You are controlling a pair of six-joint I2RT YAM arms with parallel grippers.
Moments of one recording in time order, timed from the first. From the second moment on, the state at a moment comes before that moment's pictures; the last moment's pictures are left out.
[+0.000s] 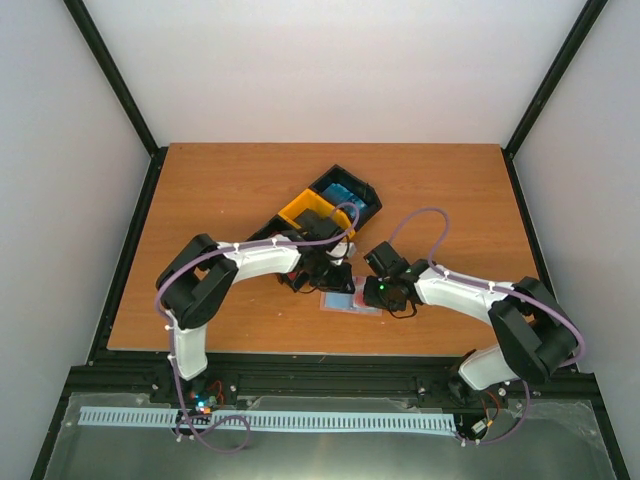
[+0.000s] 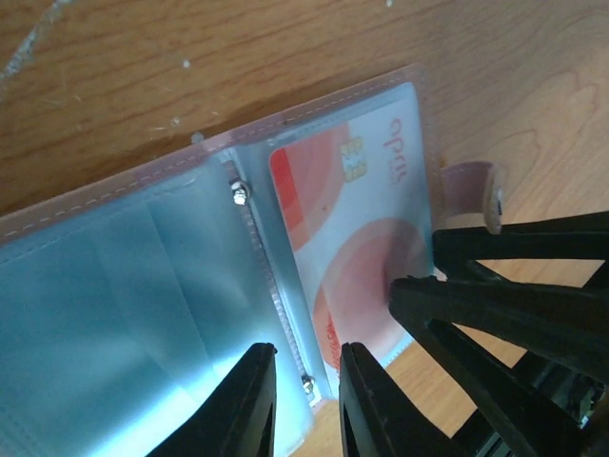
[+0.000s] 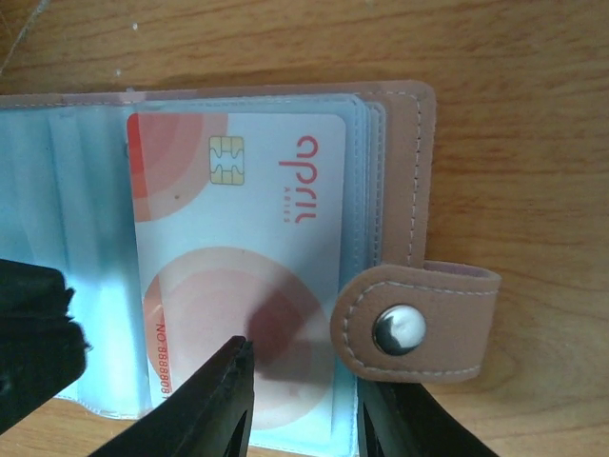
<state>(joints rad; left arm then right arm) -0.81 1.89 1.20 -0.44 0.46 -0.57 0.69 1.44 0.70 -0.47 -0.05 0.84</state>
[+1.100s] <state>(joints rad) -0.81 1.94 1.20 -0.44 0.42 -0.57 0.64 1.37 0.64 -0.30 -0.25 0.84</state>
